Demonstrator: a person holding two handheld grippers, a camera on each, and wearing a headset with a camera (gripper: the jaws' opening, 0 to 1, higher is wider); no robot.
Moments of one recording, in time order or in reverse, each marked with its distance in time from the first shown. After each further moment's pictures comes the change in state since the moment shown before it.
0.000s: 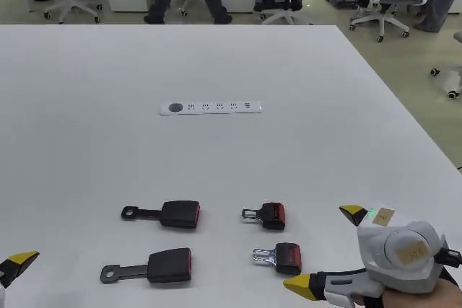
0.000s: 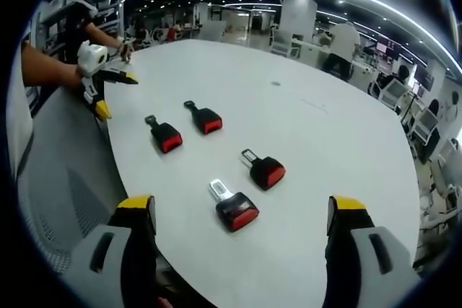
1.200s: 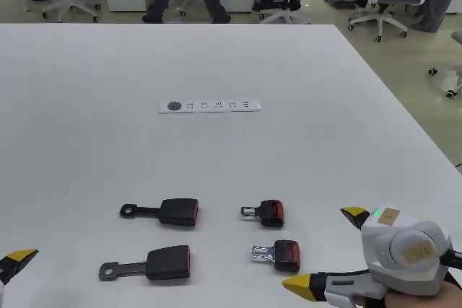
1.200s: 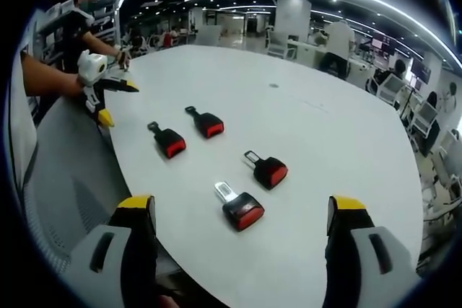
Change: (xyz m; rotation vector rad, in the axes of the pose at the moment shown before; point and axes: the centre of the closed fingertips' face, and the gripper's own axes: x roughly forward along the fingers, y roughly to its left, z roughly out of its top) left arm 0.001 -0.001 0.000 0.005 0.002 -0.006; right arm -0.008 0.006 0.002 0.043 -0.027 0.003
